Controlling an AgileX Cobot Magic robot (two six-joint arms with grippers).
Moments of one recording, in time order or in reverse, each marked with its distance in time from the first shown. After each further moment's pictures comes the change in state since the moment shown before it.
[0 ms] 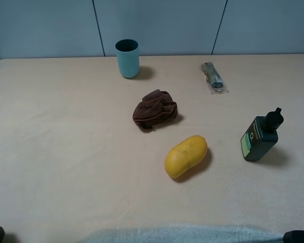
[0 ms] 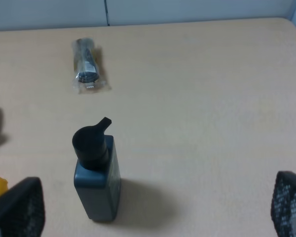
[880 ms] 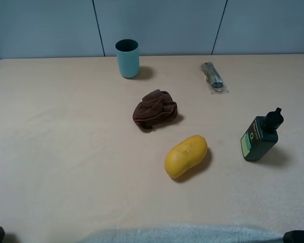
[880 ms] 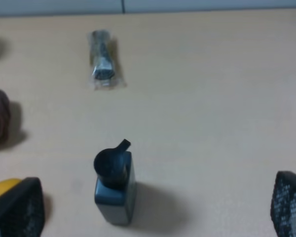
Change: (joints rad) left arm 0.000 0.000 0.000 0.000 0.000 0.000; right arm 0.000 0.355 -0.199 0.051 -0.021 -0.038
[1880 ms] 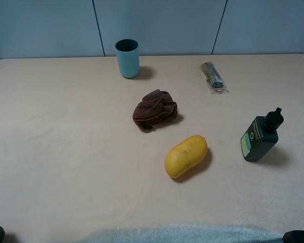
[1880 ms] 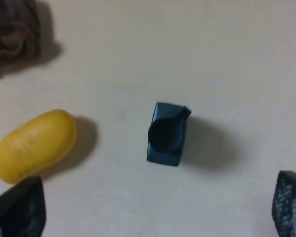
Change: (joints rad) left arm 0.000 0.000 0.000 0.000 0.000 0.000; right arm 0.151 0.639 -0.350 0.045 0.206 0.090
